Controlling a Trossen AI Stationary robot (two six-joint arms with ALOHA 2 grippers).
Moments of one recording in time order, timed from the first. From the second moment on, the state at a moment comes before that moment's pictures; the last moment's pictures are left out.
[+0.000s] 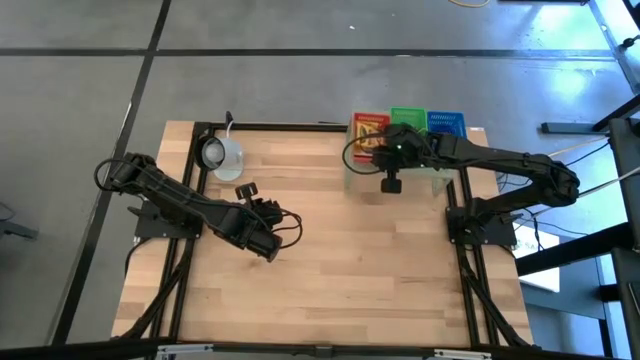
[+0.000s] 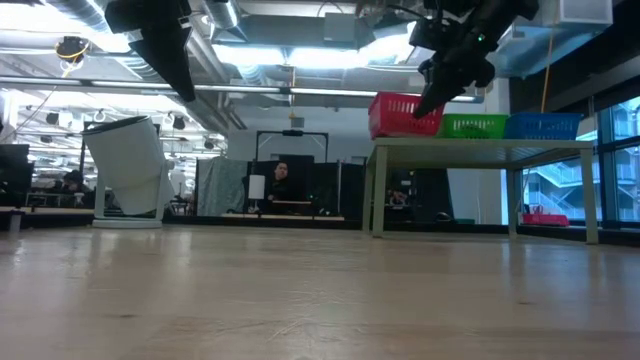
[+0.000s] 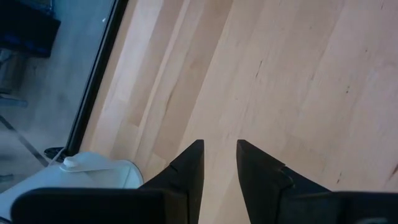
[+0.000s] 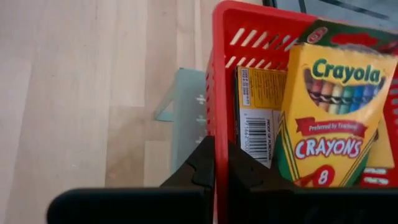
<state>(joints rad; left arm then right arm) -0.39 1.53 1.25 -1.24 -0.68 -0.69 -0.30 1.27 1.06 -0.65 0.12 -0.43</state>
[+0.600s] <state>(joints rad) -0.39 1.53 1.25 -1.24 -0.68 -0.69 -0.30 1.31 1.06 -0.65 0.12 -0.43</state>
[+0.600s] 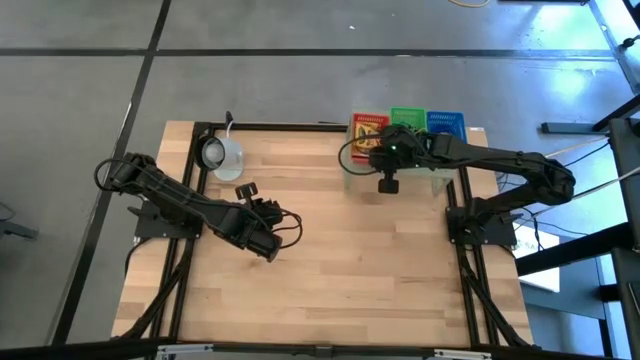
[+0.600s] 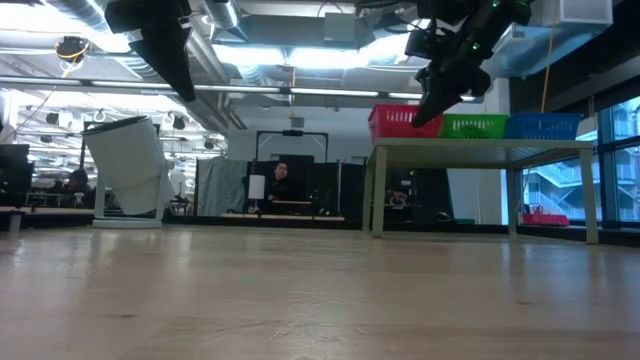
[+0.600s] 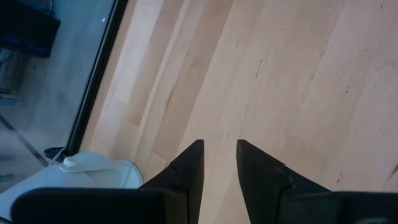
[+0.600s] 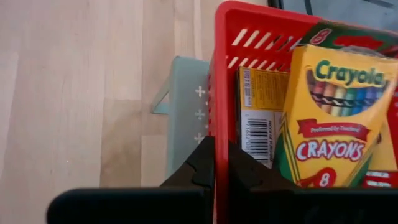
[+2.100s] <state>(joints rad) -0.39 1.53 1.25 -1.22 -0.62 -0.64 -0.17 1.25 1.55 -1.19 0.38 0.20</state>
